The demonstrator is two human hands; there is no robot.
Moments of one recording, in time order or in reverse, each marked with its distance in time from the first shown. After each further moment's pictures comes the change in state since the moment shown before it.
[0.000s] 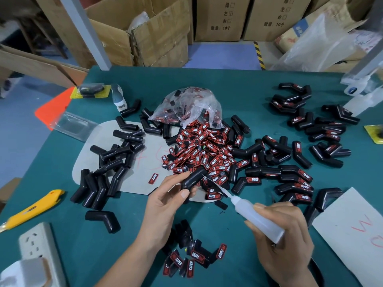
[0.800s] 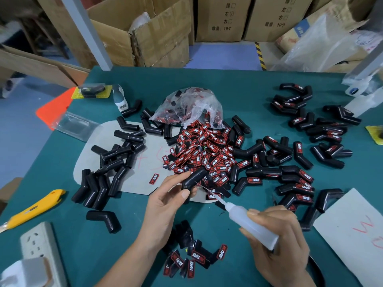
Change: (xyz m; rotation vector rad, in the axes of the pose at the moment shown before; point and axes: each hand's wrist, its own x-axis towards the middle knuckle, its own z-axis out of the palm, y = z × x) left_hand 0.000 0.002 0.002 -0.011 0.001 -0.002; right_hand -0.002 -0.007 0.003 0.050 -0.035 -0.002
